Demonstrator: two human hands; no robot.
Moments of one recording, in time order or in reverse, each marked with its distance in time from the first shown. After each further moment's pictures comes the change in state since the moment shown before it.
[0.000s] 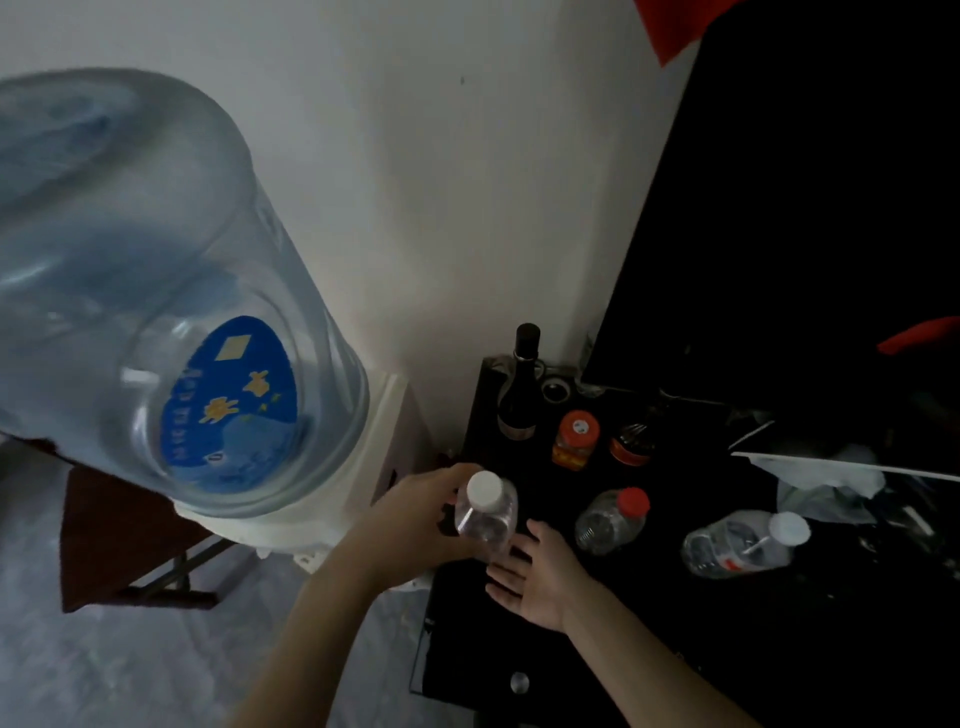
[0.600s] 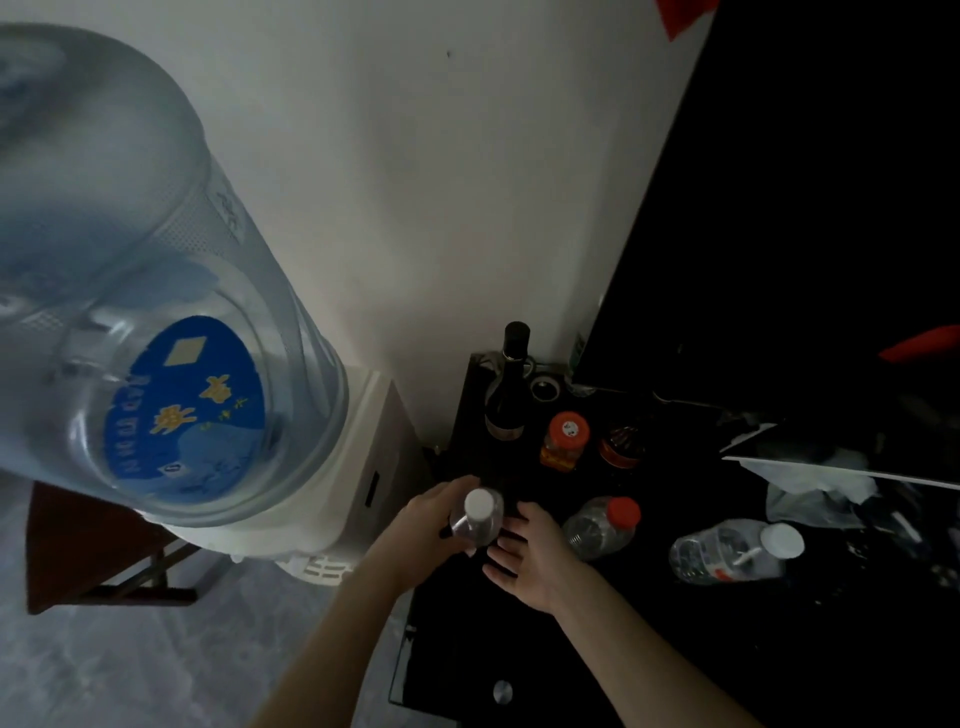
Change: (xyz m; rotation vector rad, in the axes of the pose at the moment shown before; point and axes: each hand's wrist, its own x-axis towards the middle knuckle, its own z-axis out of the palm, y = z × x) left_hand 0.046 -0.066 0.072 -0.016 -0.012 -0.115; right_hand 0.007 -0.027 0.008 -0.029 0.039 -0.070
